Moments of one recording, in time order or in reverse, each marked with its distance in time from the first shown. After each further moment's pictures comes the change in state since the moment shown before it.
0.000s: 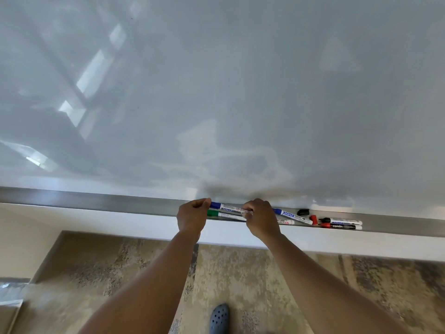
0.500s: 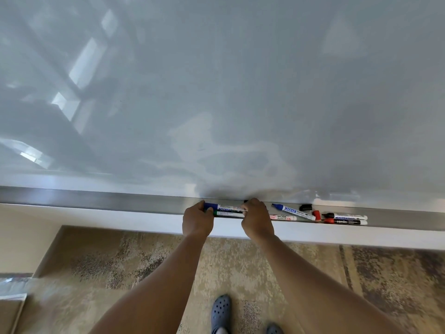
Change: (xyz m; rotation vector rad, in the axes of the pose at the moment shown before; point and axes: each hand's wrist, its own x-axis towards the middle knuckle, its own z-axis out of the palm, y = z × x) left_hand 0.006 -0.020 0.022 0.430 0.002 0.094; right_hand 0.009 0.008 0.030 -0.031 -0.061 0.070
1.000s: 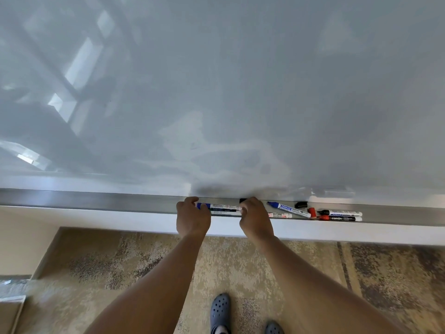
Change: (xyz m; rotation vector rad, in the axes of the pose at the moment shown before) left_hand -0.003 0.004 0.000 0.072 0.121 -0.002; right_hand -0.009 0.009 -0.004 0.071 0.054 -0.040
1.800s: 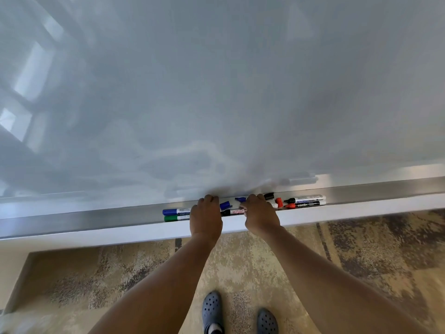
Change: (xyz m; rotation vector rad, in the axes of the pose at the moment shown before) left_hand -0.037 0.050 0.086 0.620 -0.076 0.750; right_hand -0.003 0.076 -0.063 -0.400 -0.137 0.017
